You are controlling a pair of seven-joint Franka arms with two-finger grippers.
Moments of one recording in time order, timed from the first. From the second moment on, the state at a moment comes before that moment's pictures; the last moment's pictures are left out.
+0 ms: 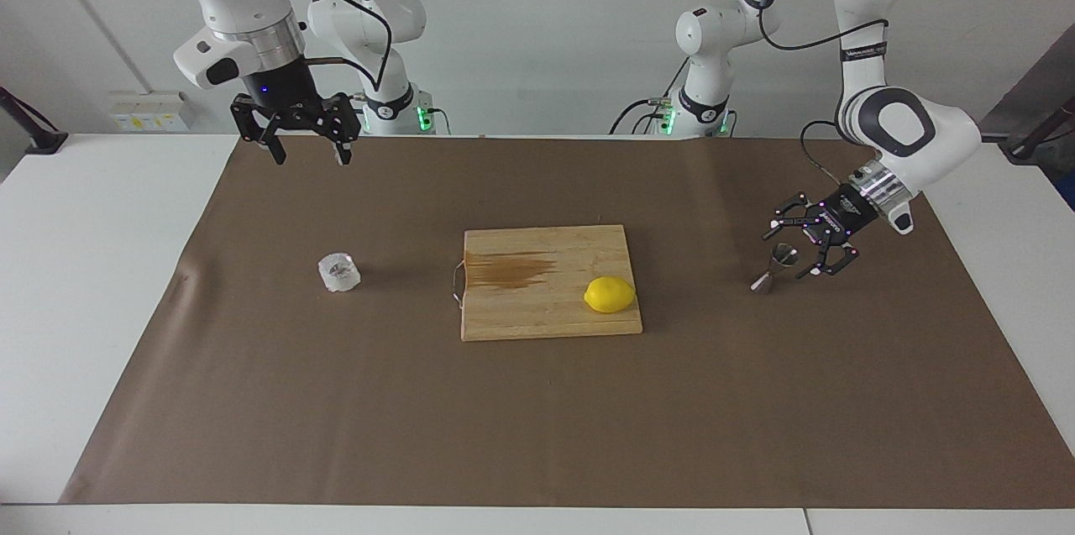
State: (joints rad) left arm 0.32 0.06 -0.10 -2.25 -1.05 2.12 -1.15; right arm 0.05 -0.08 0.04 -1.68 0.01 1.69 0.11
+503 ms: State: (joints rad) left arm 0.32 0.06 -0.10 -2.26 -1.05 2.12 -1.14; right arm 0.05 -0.08 0.04 -1.68 0.01 1.69 0.11
